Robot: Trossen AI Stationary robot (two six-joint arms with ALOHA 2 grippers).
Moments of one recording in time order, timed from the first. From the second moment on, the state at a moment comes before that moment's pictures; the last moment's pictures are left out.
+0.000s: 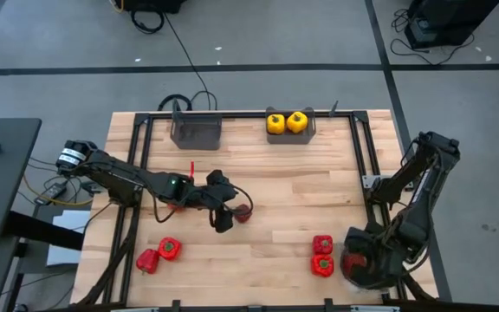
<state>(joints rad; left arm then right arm) -0.24 1.45 0.98 -0.24 -0.31 -0.37 1.02 1.38 1.18 -1.10 0.05 1.59</state>
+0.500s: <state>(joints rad) -0.22 1.54 0.98 -0.21 -0.19 -0.27 0.93 1.39 1.17 -1.03 0.28 1.54</state>
